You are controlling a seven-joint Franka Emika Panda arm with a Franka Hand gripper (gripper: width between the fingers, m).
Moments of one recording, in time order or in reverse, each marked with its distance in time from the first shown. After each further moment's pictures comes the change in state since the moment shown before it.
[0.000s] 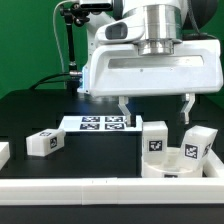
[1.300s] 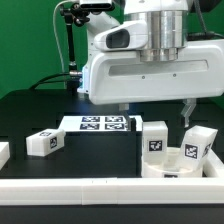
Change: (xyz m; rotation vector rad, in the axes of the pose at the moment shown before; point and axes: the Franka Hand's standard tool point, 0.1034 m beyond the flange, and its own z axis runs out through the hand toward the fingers) arm -0.004 0.004 0.007 0.028 -0.272 0.002
